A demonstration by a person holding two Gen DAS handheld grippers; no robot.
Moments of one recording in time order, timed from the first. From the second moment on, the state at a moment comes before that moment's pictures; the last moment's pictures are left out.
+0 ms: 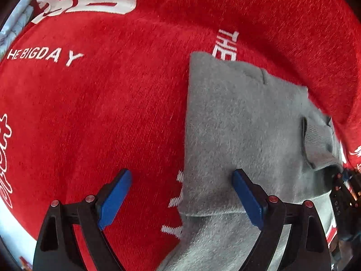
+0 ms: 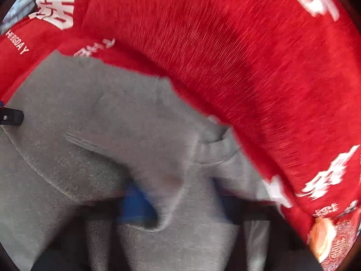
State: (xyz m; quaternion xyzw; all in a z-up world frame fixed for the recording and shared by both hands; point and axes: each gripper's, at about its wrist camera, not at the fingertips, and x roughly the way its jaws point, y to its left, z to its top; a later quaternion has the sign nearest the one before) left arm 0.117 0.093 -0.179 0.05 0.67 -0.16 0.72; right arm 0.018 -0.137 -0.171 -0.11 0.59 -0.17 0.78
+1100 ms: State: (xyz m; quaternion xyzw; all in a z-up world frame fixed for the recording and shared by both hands) left arm 0.136 0.067 -0.163 0.13 0.64 -0.22 0.72; right arm -0.207 -0.272 -0.155 0.49 0.45 -0.33 0.67
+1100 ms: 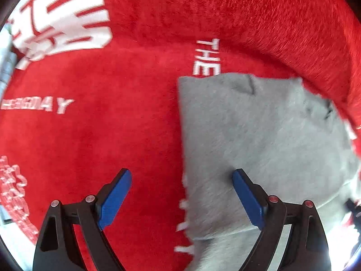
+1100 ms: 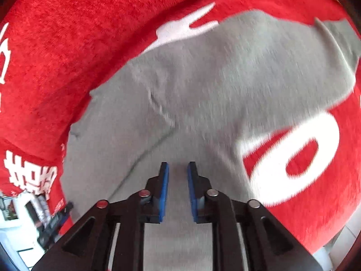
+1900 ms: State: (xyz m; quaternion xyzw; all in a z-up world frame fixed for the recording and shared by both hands) left arm 0.095 0.067 -0.121 0.19 0.61 -0.28 0.71; right arm -0.169 -0.187 -0.154 0.48 0.47 -0.28 0.69
